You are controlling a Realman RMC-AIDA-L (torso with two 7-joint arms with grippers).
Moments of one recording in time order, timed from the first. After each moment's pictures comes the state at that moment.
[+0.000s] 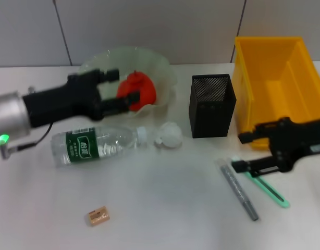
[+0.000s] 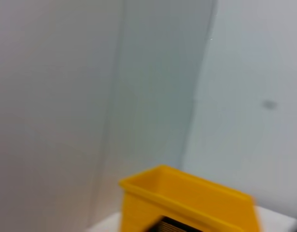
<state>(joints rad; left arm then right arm) -0.42 -2.06 1.06 0.89 1.56 1.33 -1.49 0.53 2.08 -0.91 -1.21 -2.19 -1.71 1.78</state>
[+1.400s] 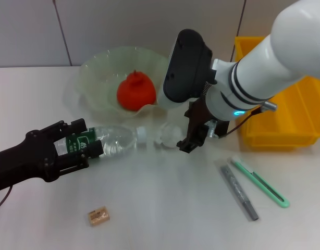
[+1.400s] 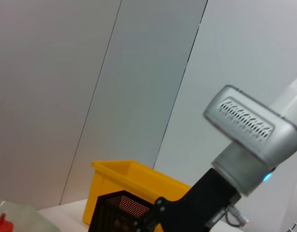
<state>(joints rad) -0.24 -2.06 0.89 0.79 1.56 1.64 -1.42 0.88 2.09 -1.73 -1.10 -2.63 -1.17 2.43</state>
